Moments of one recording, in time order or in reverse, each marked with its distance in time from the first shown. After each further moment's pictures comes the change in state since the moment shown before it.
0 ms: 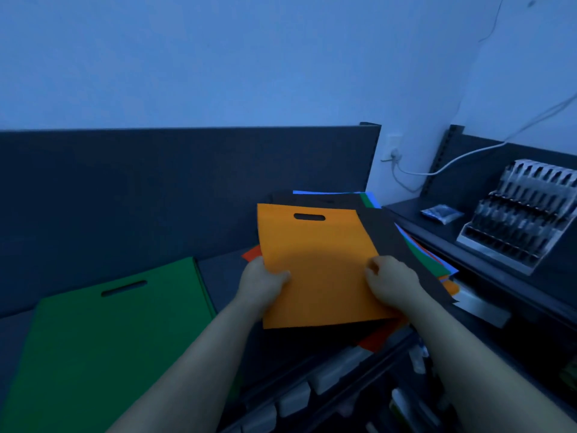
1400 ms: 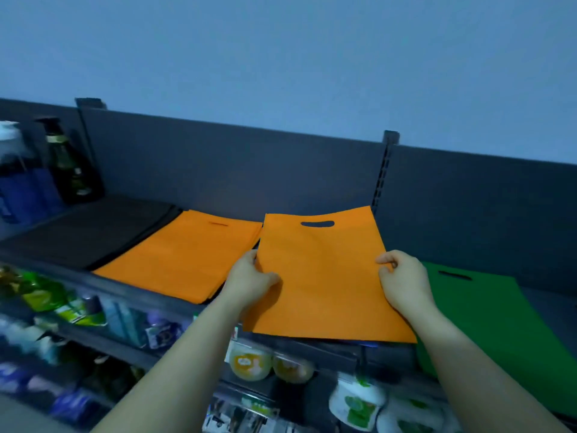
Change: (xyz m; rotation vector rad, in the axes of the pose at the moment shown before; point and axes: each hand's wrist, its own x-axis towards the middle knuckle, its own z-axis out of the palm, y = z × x) left_hand -0.343 -0.131 -0.433 0.067 0.776 -0.265; right_hand -0.267 -0.426 0.128 0.587 -0.084 -0.690
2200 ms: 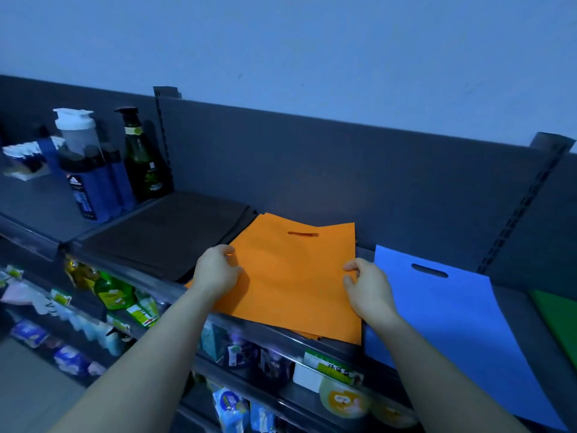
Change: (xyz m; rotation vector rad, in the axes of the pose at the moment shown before) left_hand 0.110 -0.118 -0.217 0.358 0.270 -0.101; right_hand -0.002 -0.152 0.229 -0.052 -0.232 -0.139
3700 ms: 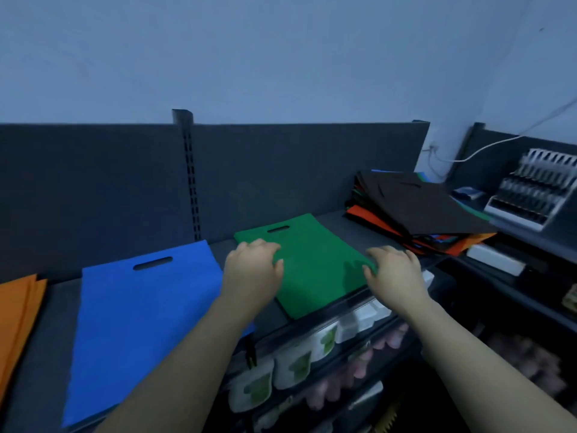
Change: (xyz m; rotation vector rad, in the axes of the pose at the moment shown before) left_hand -0.227 0.285 0.242 0.178 -0.413 1.198; right_hand -0.229 0.219 -0.303 -0.755 0.385 0.692
